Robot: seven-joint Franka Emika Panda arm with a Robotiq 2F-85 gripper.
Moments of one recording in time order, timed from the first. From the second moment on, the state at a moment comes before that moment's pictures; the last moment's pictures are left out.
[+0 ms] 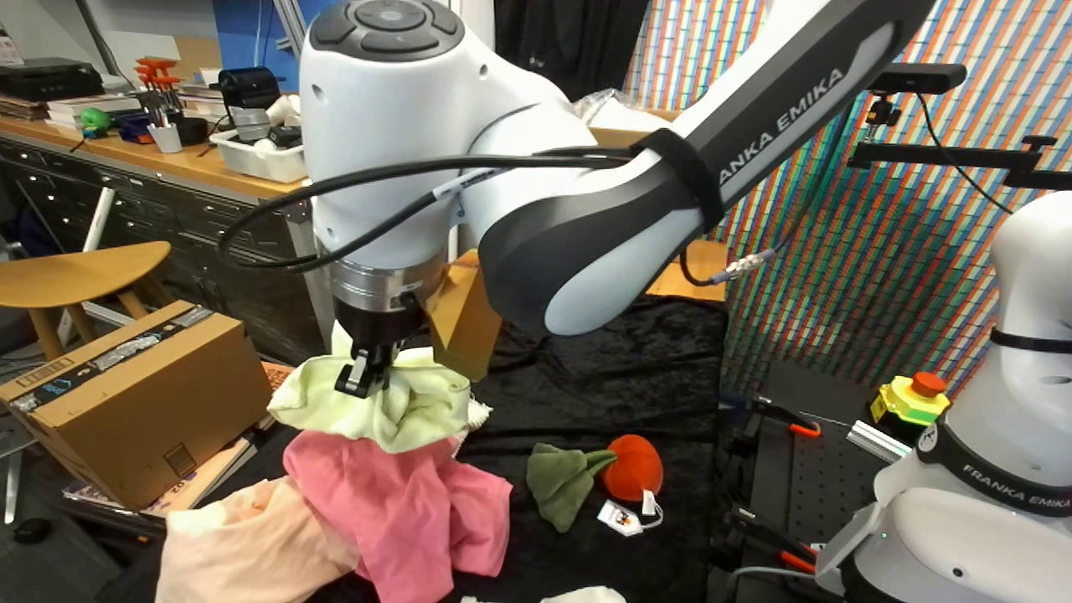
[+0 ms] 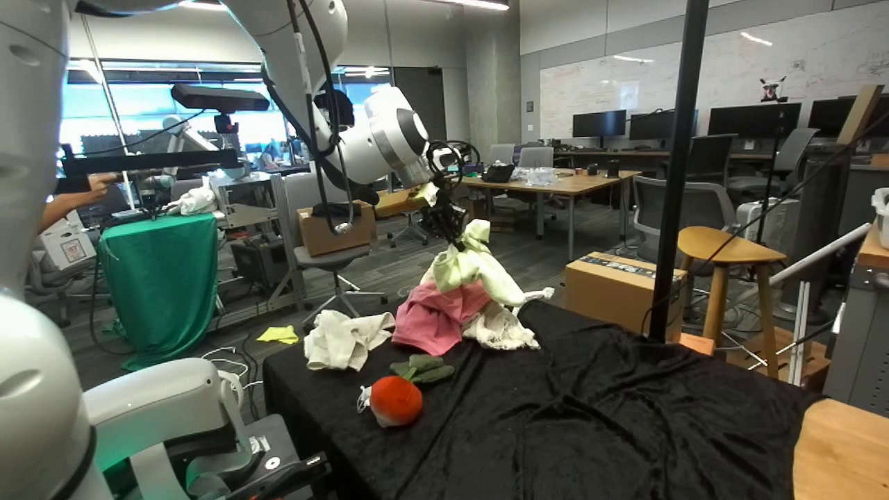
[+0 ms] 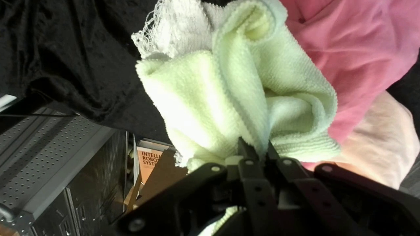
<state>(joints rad) 0.46 0.33 0.10 -1.92 -0.56 2.46 0.55</state>
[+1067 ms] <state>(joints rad) 0.45 0.37 0.10 -1.89 -0.51 2.35 0.52</state>
